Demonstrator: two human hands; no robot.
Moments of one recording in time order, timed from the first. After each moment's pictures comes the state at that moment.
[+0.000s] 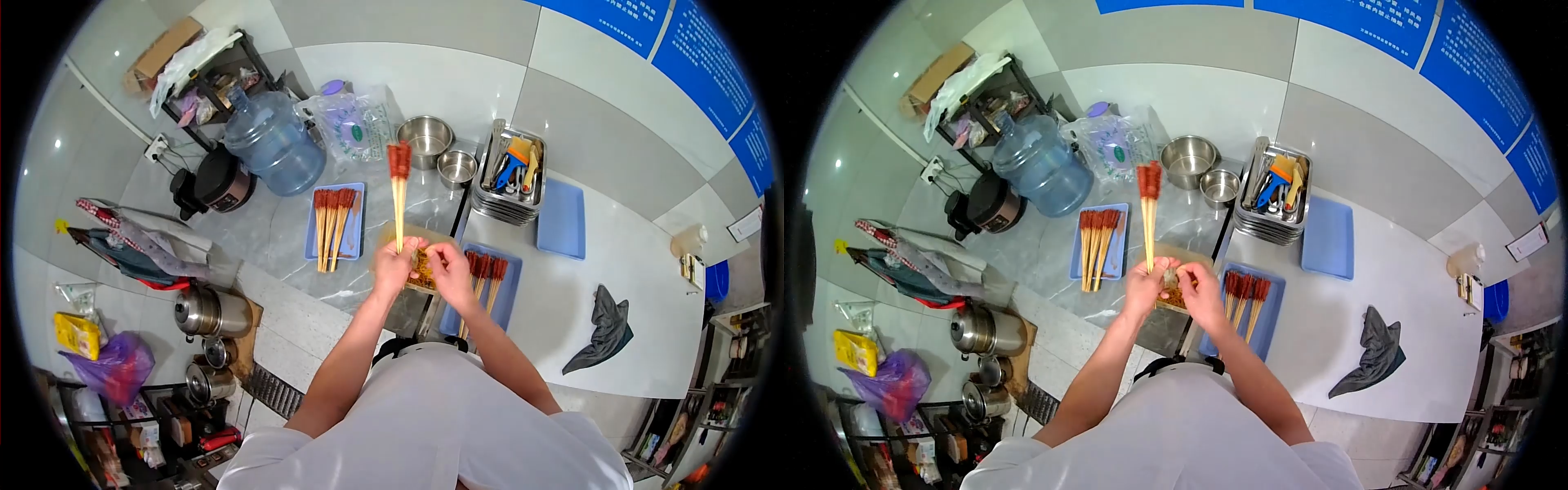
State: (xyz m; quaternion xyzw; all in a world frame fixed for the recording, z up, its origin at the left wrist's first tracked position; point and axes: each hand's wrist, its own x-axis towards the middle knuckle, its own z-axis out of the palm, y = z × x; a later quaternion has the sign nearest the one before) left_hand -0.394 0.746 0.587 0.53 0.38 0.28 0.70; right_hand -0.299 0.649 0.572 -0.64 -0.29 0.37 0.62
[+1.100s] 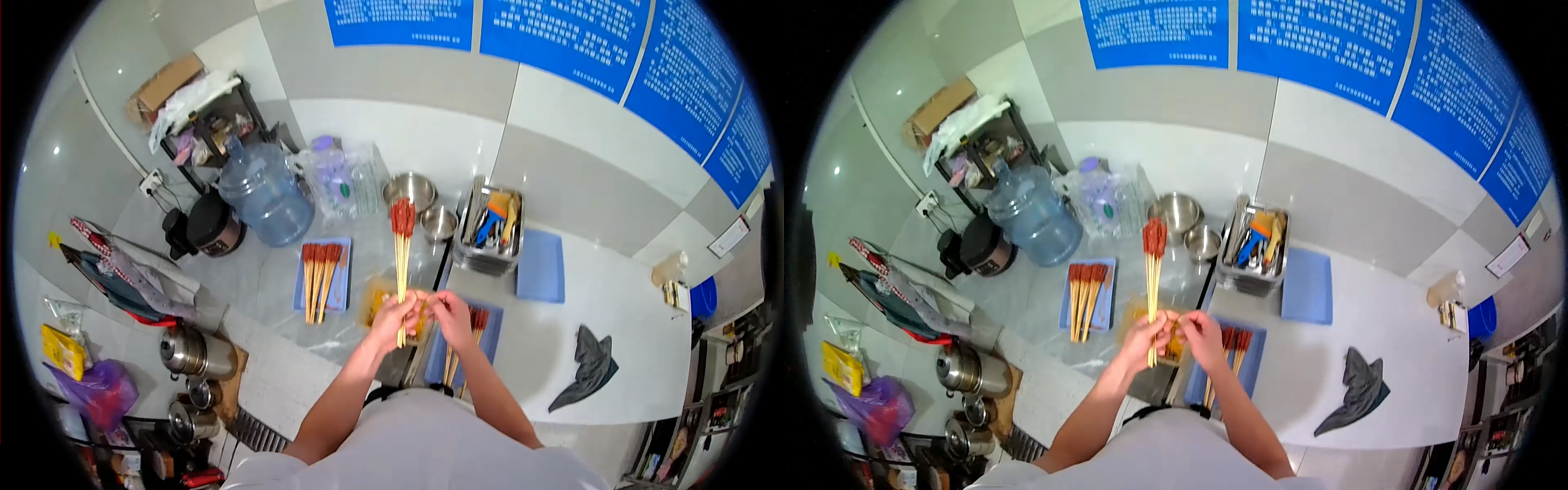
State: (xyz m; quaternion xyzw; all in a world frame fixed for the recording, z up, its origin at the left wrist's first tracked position) left_hand -0.389 0.738 0.617 0.41 0.26 0.14 0.86; right_hand -0.263 0.638 0.580 -0.59 -0.28 0.35 0.67
